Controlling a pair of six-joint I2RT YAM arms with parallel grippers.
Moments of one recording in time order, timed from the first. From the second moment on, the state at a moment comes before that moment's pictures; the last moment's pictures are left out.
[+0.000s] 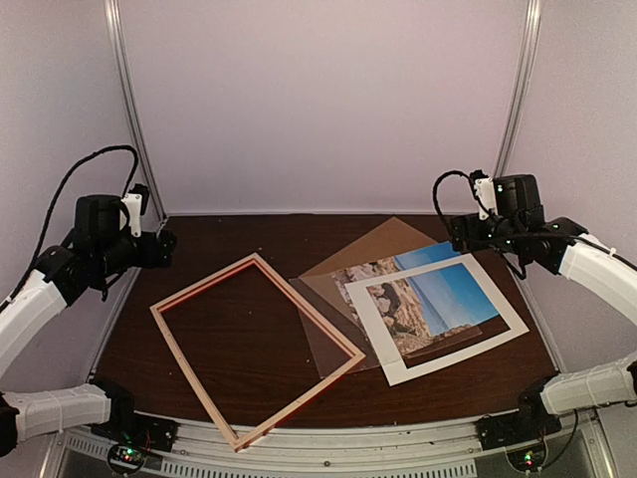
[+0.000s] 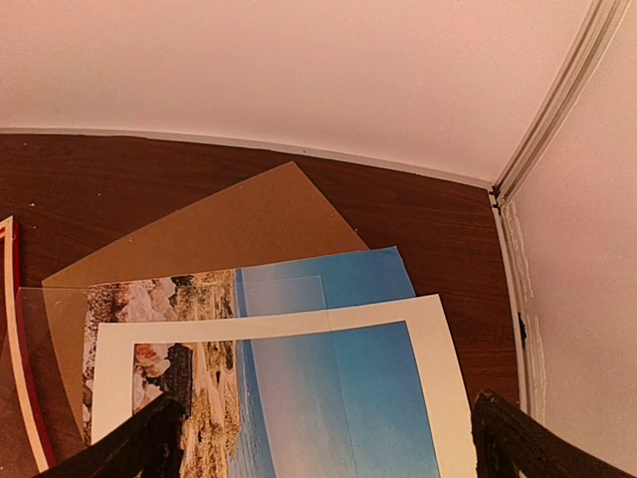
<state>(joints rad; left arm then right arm) -0.32 0.89 0.88 -0.47 -0.24 -0.08 0.40 1.14 1.02 -0.42 0.30 0.08</state>
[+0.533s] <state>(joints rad) -0.32 0.94 0.91 -0.61 -0.27 -0.11 0.41 1.13 1.01 -0.41 0.29 0.08</state>
